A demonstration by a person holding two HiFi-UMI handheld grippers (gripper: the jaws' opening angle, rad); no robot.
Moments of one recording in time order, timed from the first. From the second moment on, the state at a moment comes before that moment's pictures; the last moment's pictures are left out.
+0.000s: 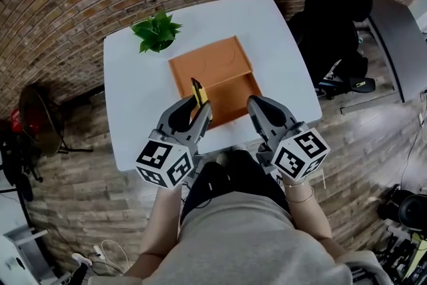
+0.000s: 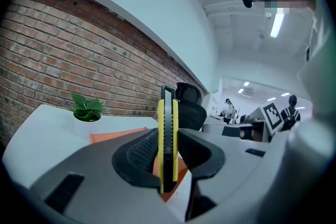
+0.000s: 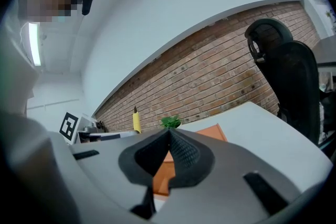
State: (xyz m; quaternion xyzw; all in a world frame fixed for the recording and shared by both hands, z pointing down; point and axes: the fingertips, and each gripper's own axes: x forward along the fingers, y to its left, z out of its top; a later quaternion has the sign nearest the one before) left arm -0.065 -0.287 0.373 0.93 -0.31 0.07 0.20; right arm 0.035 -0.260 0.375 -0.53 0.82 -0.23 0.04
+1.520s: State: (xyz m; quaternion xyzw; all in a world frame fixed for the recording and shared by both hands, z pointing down) left arm -0.003 -0.309 0.465 0.90 -0.24 0.37 0.04; right arm 0.095 -0.293 0.435 -0.51 0.81 -0.30 0.03
